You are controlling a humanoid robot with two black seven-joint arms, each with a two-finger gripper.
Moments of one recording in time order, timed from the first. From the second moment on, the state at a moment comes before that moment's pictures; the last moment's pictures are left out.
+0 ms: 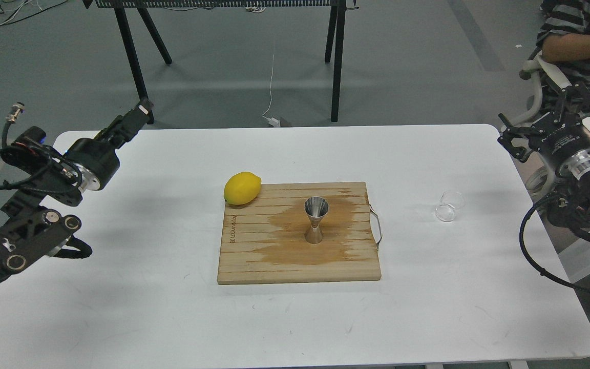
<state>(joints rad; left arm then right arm) -0.60 0.58 -0.71 -1.01 1.07 0.18 -0.29 0.66 -0.51 0.85 0.61 0.19 0.49 0.06</state>
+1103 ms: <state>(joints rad) -0.71 0.52 -0.91 -0.64 0.44 -0.49 -0.30 0.09 -0.86 1.01 1.16 0.29 0.48 0.09</state>
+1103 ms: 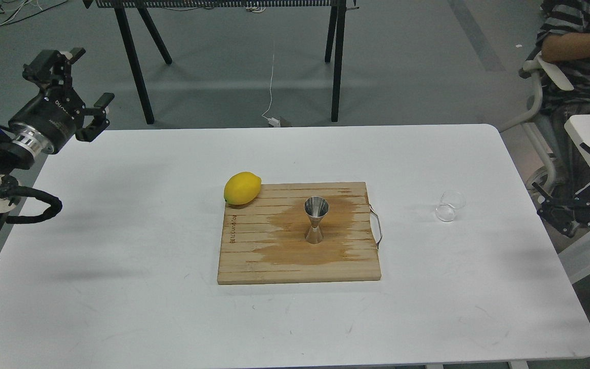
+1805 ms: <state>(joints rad) -0.71 0.52 -0.91 -0.65 0.44 -0.49 -0.31 -0.04 -0.62 1.06 1.40 0.56 0.21 0.19</state>
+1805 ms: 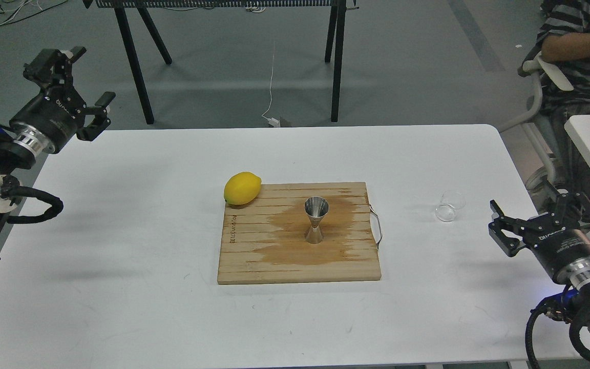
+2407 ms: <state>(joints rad) -0.71 0.54 -0.91 -0.65 0.44 -0.49 -0.31 0.10 -0.32 1.11 1.12 0.56 0.10 0.17</state>
